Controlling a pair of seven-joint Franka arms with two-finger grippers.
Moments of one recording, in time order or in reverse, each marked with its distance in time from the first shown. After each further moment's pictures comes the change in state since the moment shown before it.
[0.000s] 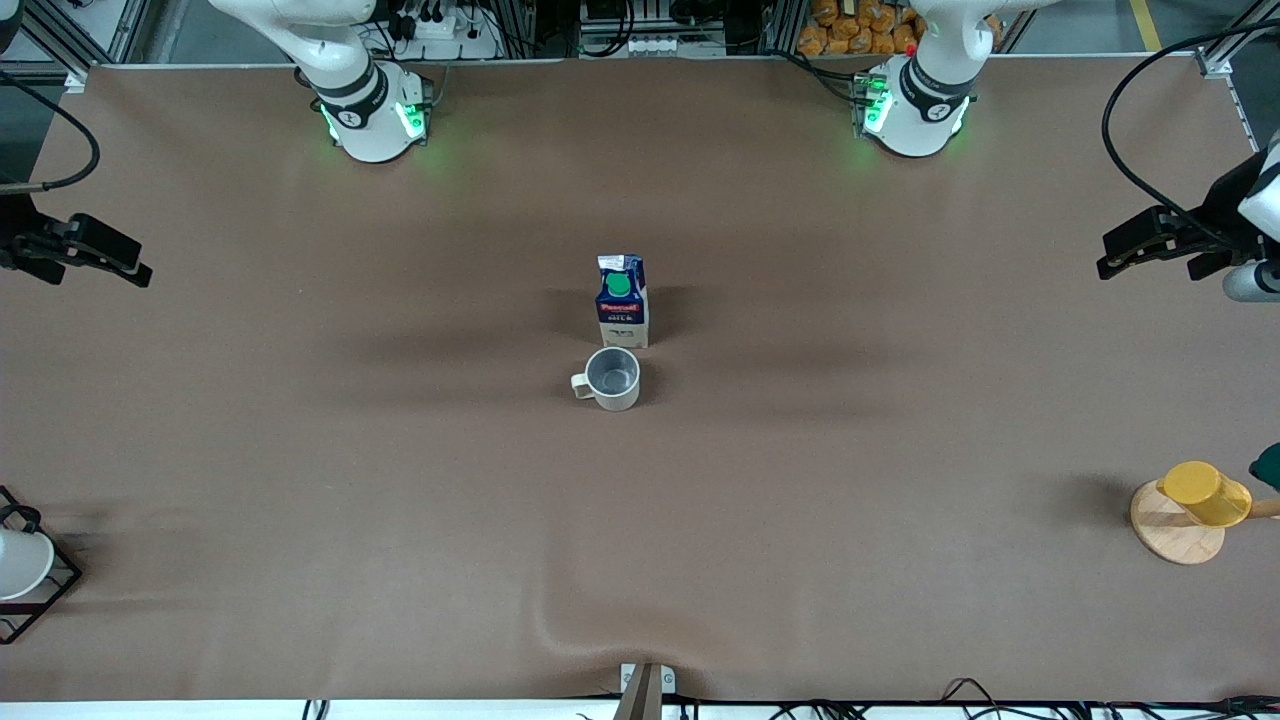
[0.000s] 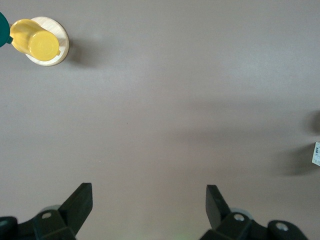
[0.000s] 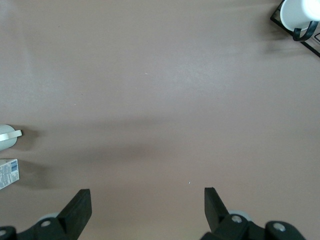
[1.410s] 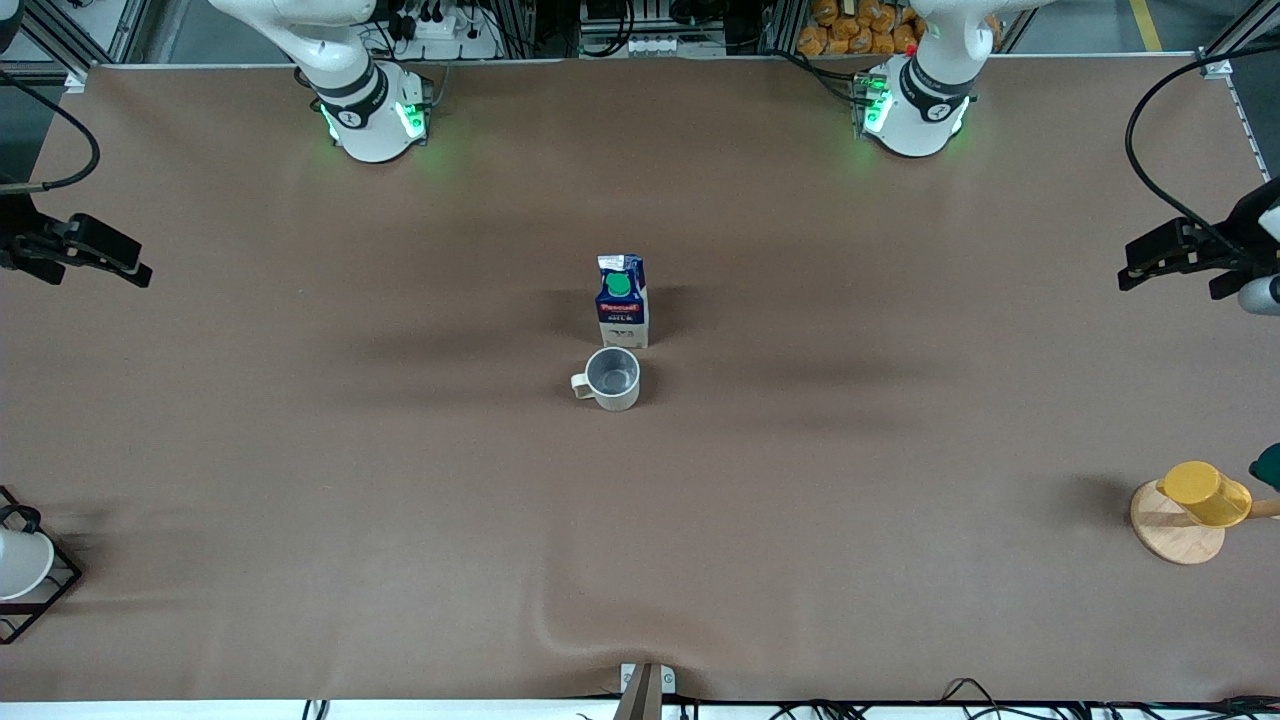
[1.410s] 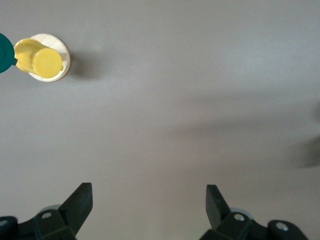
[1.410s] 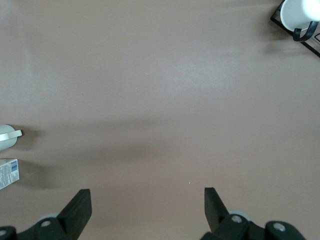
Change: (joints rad) left arm 0.033 0.022 0.006 0.004 0.000 0.029 0.145; right arm 0.001 0.000 0.001 0.000 0.000 0.000 0.000
